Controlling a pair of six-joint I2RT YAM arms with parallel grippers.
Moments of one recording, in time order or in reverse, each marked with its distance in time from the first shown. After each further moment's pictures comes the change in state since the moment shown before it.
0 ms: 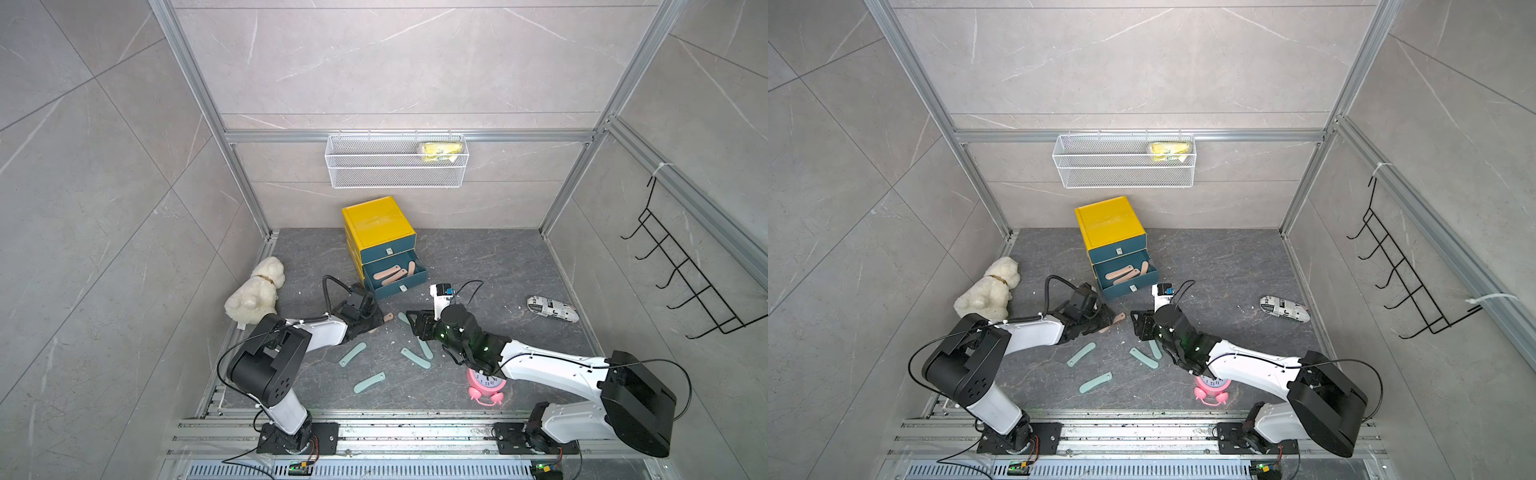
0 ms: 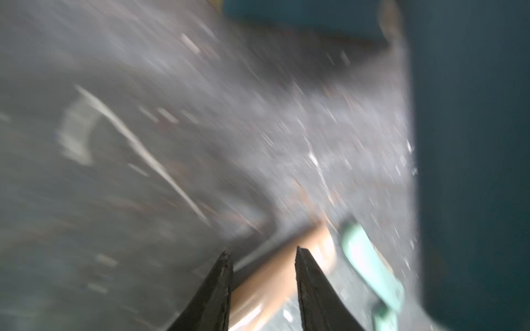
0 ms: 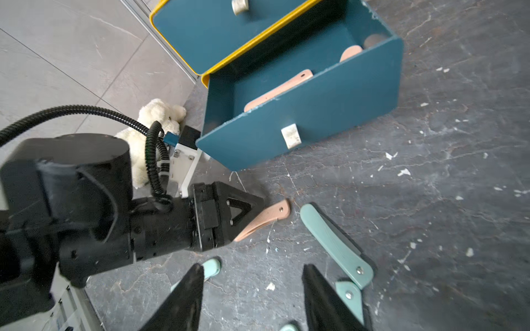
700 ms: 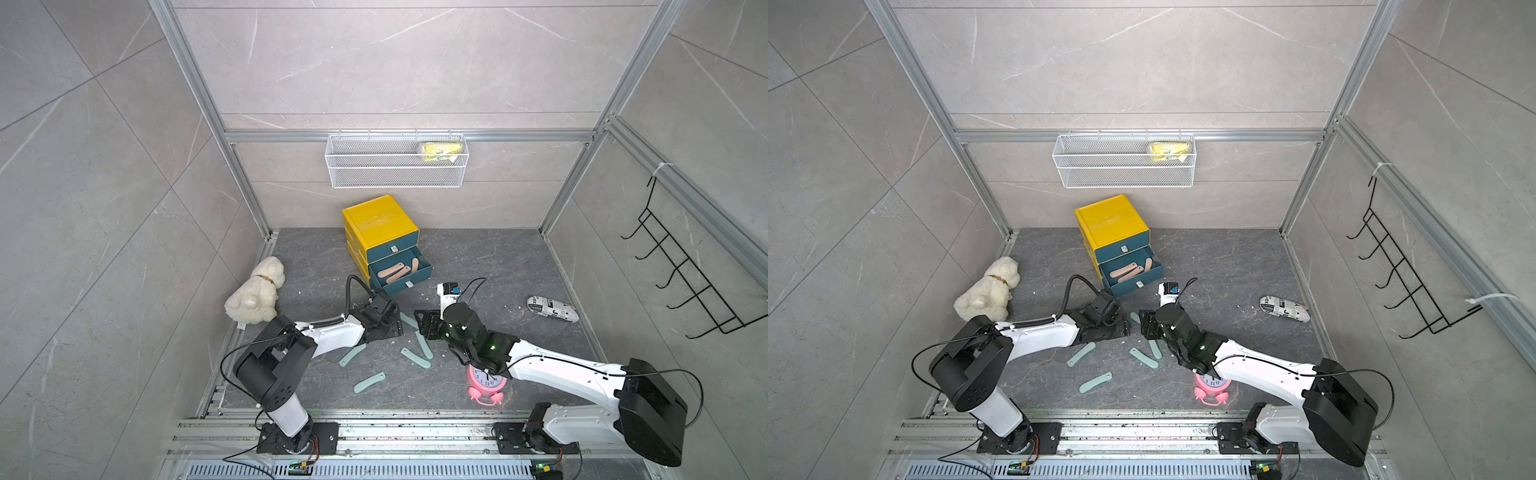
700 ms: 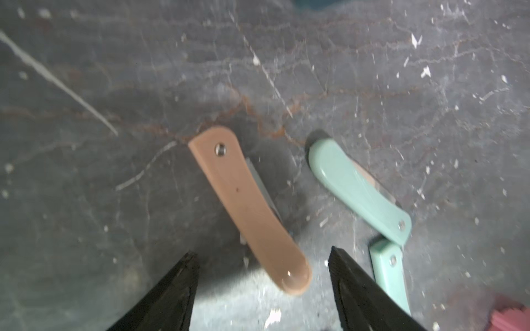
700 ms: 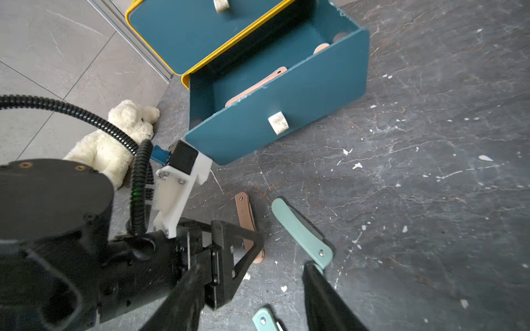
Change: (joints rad) left arm -0.149 0.037 0.167 -0.304 -0.154 0.060; right arm -0.002 -0.090 0.011 -0.157 0.078 0.001
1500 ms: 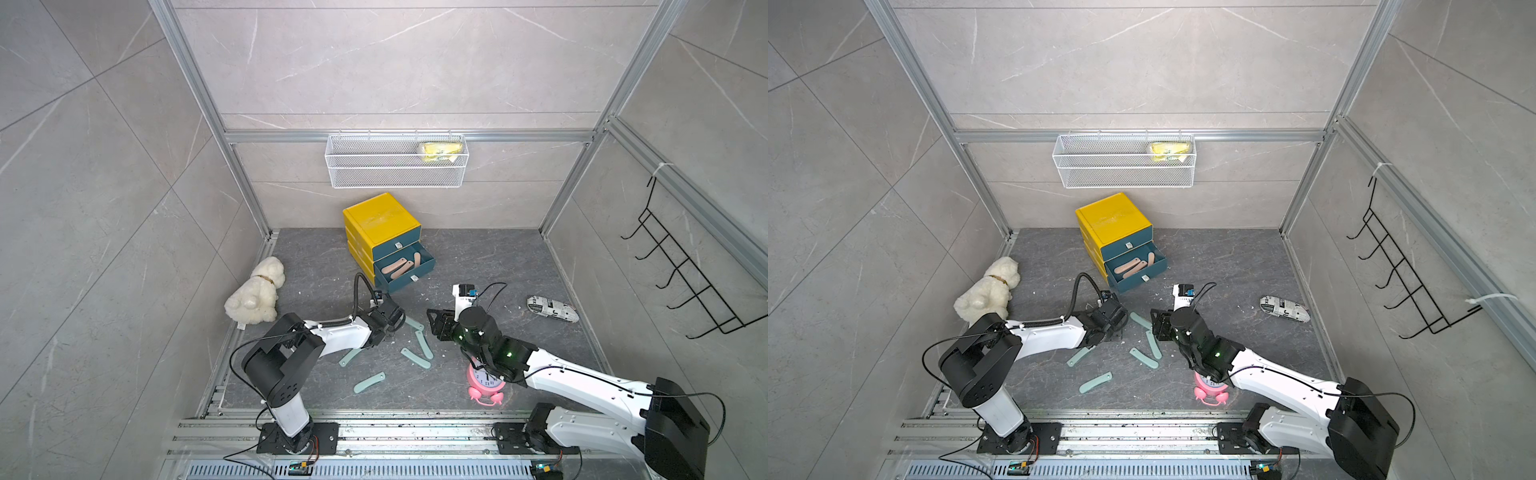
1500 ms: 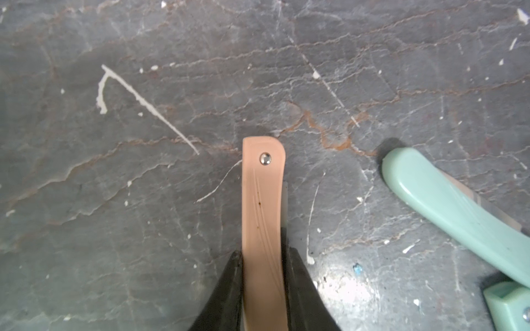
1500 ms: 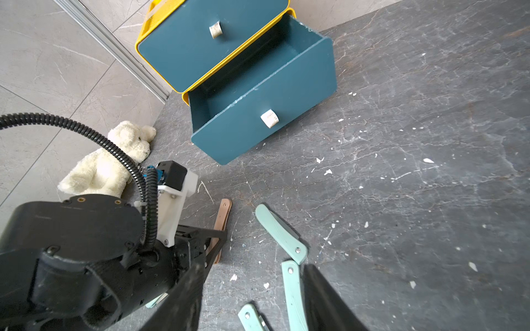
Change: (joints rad) left arm -0.051 0.005 -0.023 -0.083 -0.232 0.068; right arm -0.031 -0.127 -0.071 -0.019 0.030 0.004
